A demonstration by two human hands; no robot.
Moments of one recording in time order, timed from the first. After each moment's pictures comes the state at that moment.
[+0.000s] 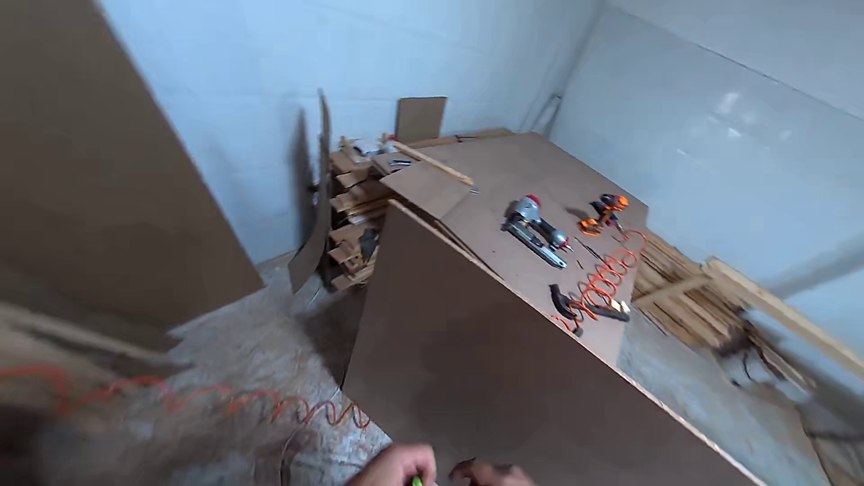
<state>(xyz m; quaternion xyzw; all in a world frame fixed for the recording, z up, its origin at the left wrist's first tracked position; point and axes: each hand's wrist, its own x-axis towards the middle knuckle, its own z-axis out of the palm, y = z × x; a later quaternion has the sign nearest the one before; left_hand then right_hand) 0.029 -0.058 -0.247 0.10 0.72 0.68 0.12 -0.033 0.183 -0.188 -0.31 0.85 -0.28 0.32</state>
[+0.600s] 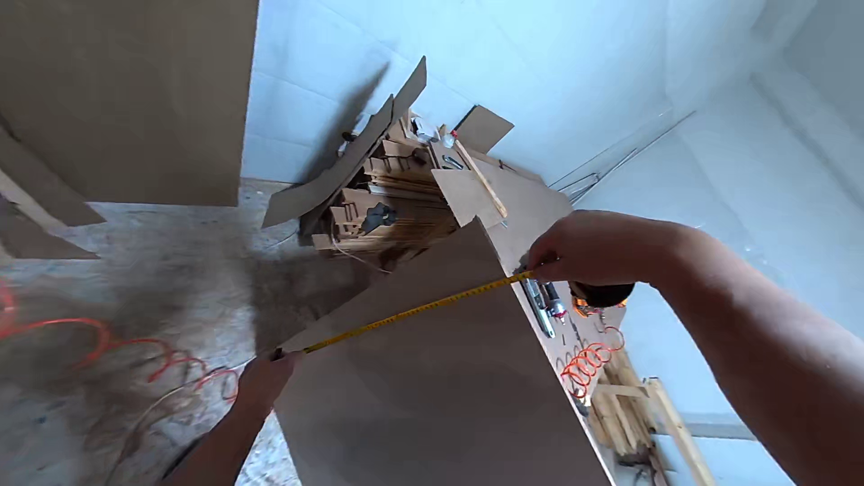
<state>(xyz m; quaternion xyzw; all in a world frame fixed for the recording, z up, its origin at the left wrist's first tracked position) -0.072 -0.178 -0.511 -0.54 0.53 0.66 -0.02 -0.266 -0.111 0.072 -0.46 0.76 0.41 0.20</state>
